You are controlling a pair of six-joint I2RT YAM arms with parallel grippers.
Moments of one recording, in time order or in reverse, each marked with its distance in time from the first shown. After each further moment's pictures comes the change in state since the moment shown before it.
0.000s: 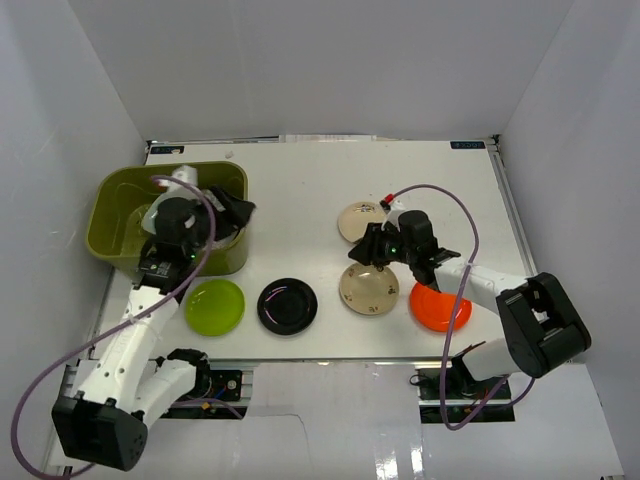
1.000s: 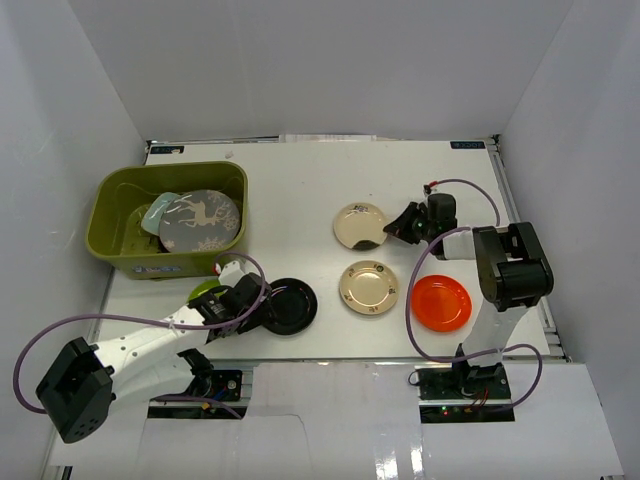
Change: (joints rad) left arm -0.655 0.082 -0.399 -0.348 -0.415 -0.487; right arm -0.344 0.416 0.179 0.126 0.005 0.150
